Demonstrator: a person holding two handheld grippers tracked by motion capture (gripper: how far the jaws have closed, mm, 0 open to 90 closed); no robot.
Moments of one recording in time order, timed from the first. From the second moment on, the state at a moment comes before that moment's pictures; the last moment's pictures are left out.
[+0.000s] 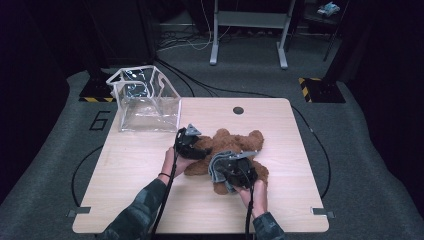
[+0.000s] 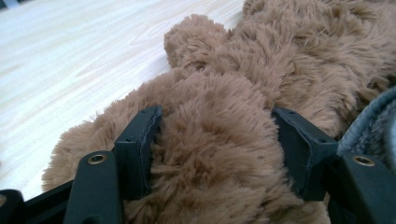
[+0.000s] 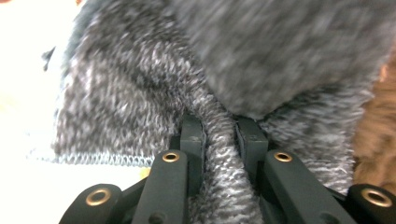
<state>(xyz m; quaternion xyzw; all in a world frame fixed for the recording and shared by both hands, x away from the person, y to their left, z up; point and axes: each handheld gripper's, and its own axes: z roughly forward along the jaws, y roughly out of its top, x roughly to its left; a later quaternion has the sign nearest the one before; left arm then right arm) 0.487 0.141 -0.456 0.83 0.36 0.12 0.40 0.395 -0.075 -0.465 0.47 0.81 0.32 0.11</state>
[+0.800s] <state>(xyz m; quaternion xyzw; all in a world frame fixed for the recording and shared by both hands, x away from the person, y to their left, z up) 0.511 0.140 -0.458 0.83 0.38 0.08 0.39 0.377 -0.042 -0.475 0.41 0.85 0.29 0.14</state>
